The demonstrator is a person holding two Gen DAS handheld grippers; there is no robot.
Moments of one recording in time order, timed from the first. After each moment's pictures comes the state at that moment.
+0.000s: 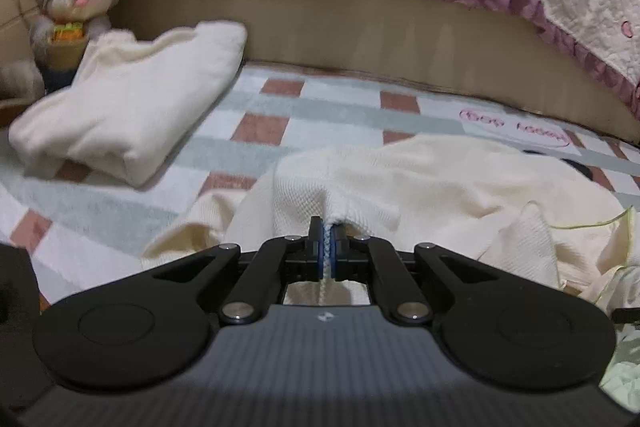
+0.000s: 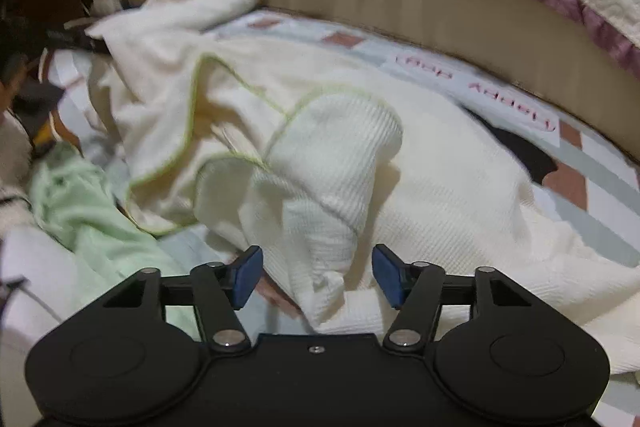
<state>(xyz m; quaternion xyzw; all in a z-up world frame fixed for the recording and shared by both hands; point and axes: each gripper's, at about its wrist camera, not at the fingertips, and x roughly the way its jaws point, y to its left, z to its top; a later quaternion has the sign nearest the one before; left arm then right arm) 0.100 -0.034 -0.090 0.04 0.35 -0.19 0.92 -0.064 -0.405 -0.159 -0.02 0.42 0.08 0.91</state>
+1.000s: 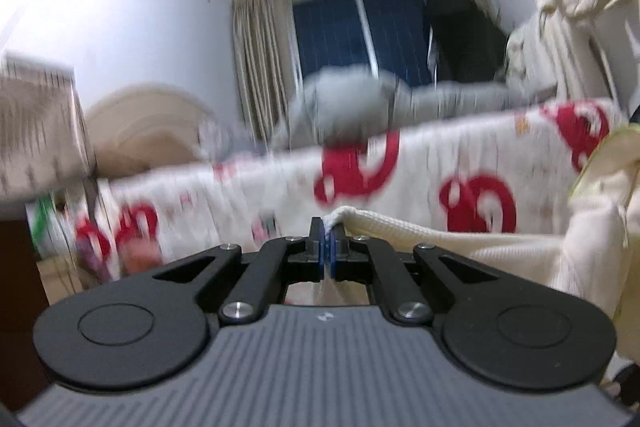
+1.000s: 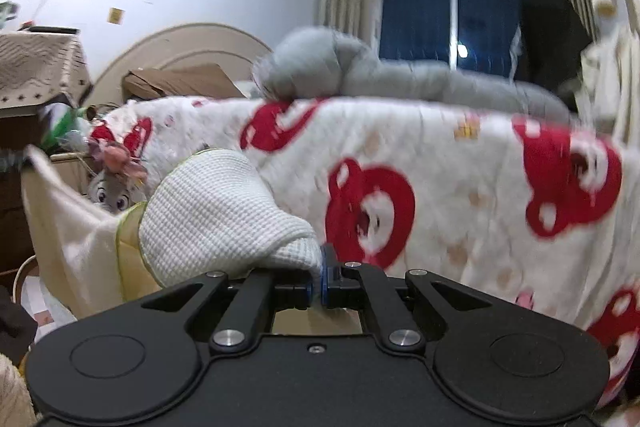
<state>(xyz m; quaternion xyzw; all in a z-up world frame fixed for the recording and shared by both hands) -0.016 -0.038 0.224 0.09 -0.07 -0.19 0.98 -0.094 -0.470 0.190 -0.07 0.08 0.01 0.99</state>
